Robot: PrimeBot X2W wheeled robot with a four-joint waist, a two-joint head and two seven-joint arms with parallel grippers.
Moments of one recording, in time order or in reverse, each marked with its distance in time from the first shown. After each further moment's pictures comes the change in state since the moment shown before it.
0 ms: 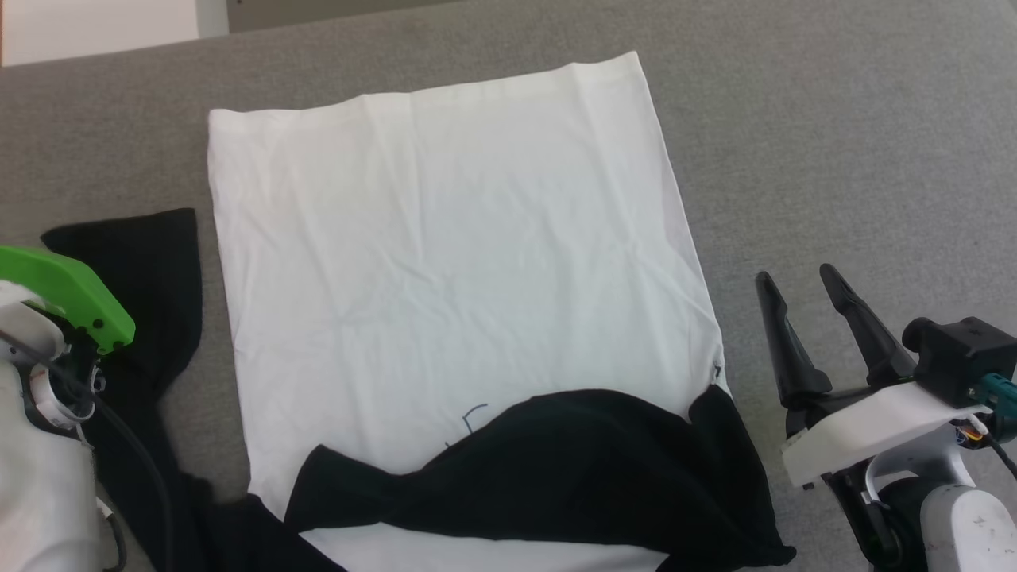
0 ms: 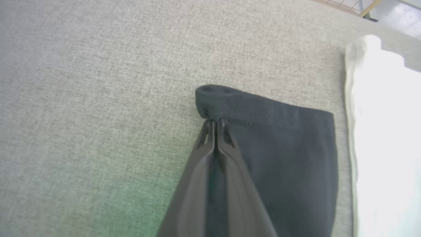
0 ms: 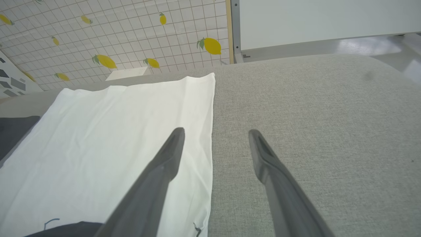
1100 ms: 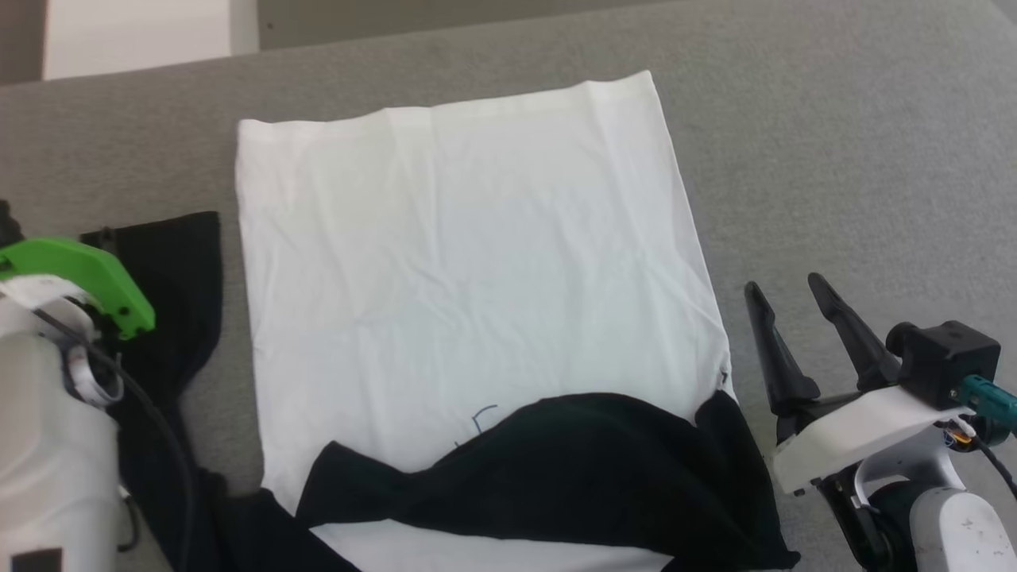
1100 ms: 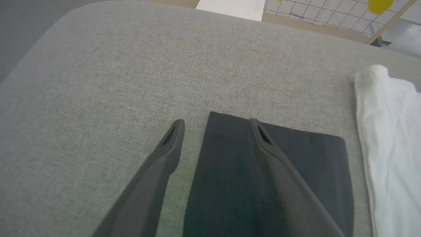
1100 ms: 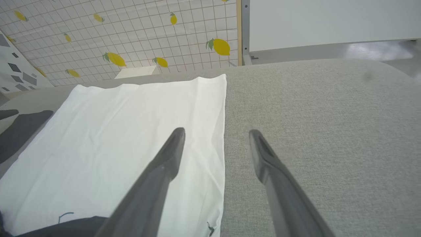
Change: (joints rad) left arm -0.118 -0.021 -0.030 0.254 0.100 0.016 -0.234; right arm 0.006 0.000 0.014 0.013 -0.020 0.000 0.012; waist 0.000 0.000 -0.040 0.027
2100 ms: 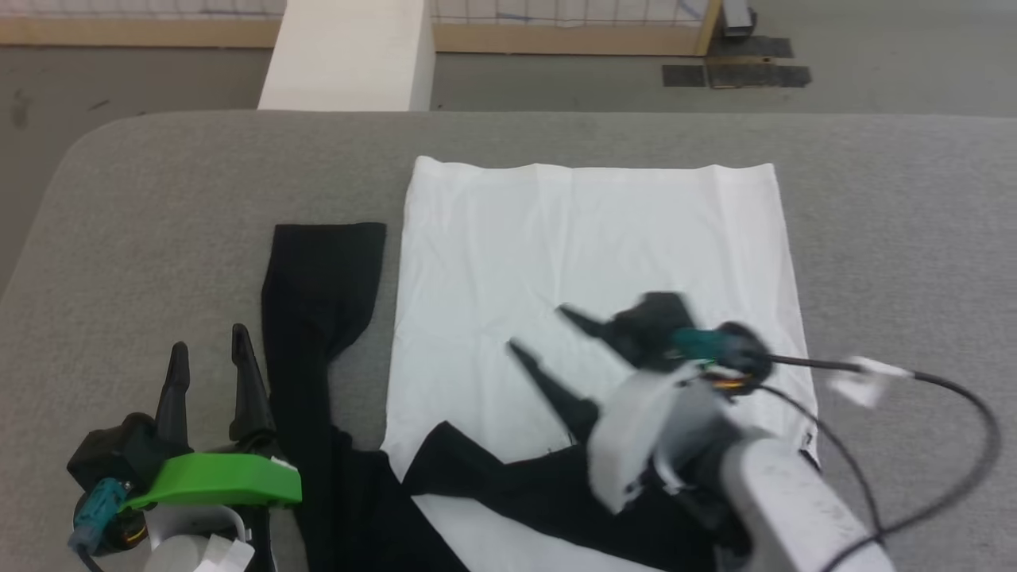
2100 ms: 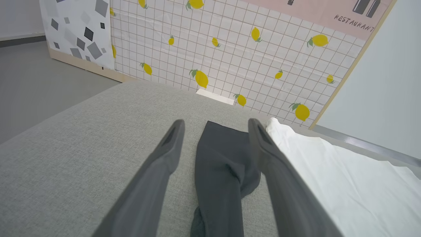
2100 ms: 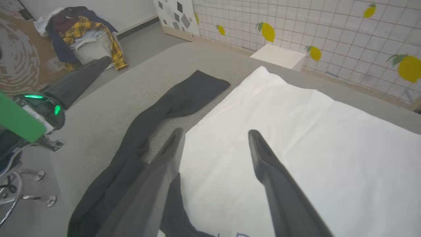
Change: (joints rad) left arm 0.552 -0.279 -0.052 -0.542 -0.040 -0.120 -0.487; right arm -0.257 0.001 0.455 0.233 0.068 0.000 0.187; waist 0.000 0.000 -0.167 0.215
